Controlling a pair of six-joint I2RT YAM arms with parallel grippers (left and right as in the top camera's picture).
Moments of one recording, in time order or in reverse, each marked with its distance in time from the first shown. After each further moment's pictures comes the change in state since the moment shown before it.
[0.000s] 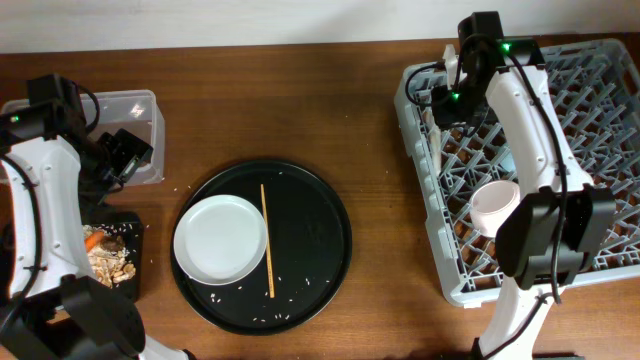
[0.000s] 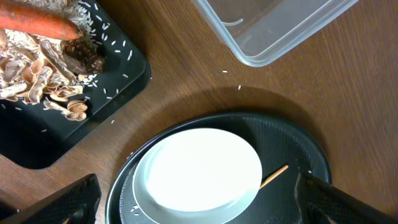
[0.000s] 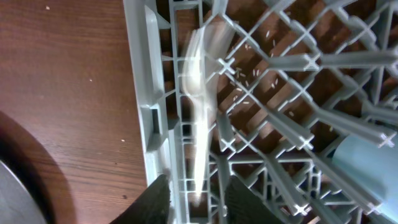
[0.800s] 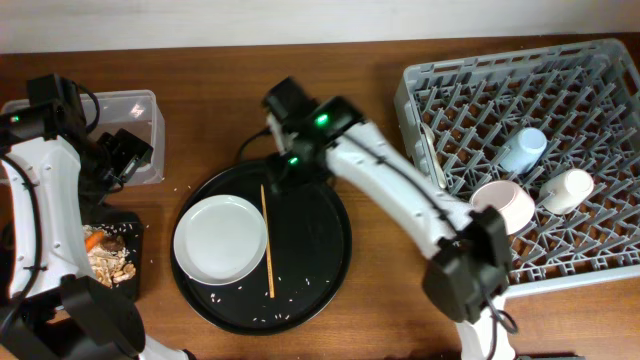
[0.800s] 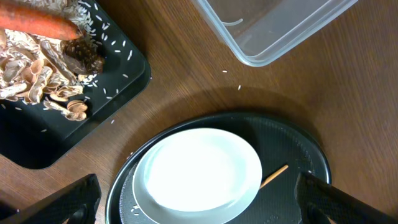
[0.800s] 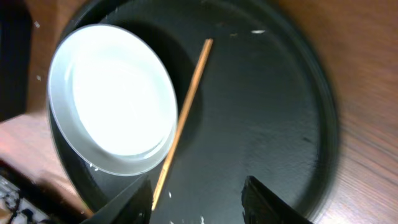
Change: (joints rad) left arm 0.000 0.000 0.000 0.000 0.000 0.000; right arm 0.662 0.033 0.000 0.080 -0.182 0.341
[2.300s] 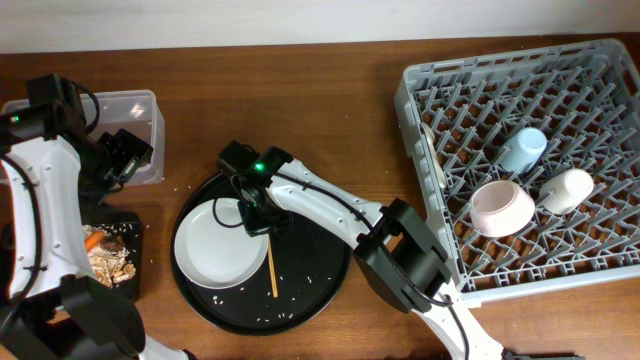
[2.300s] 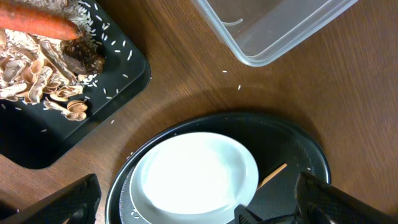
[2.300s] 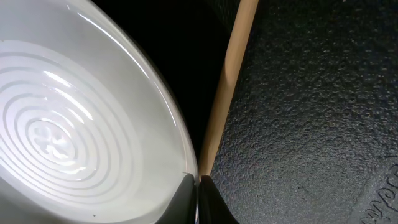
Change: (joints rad) left arm 0.000 0.000 0.000 0.000 0.000 0.000; right arm 0.155 0.262 0.000 0.078 0.055 0.206
